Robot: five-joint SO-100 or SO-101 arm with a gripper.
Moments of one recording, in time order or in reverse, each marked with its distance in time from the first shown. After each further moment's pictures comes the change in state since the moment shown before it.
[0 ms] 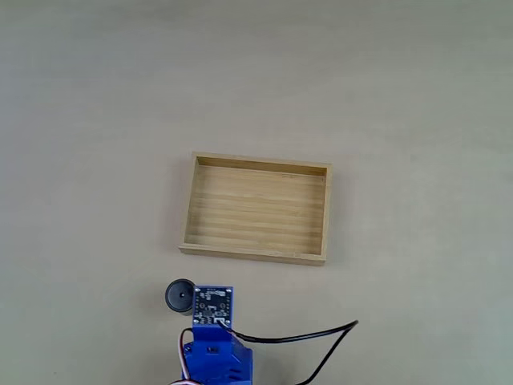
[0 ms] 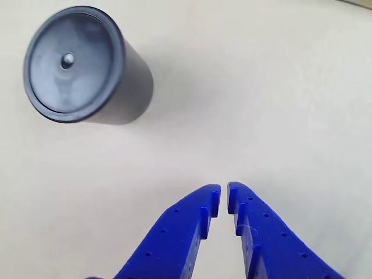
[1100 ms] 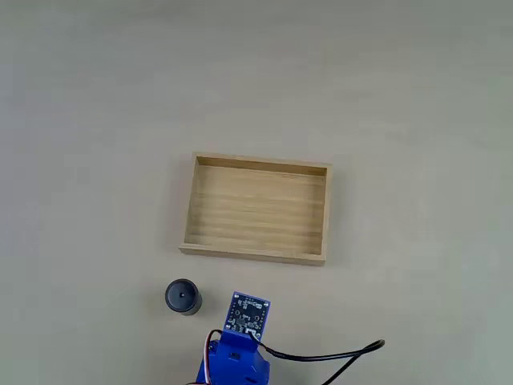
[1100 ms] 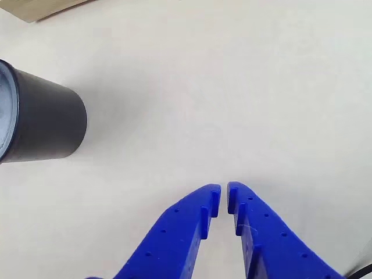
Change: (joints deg) arm 11.2 -14.5 9.2 4.6 -6.1
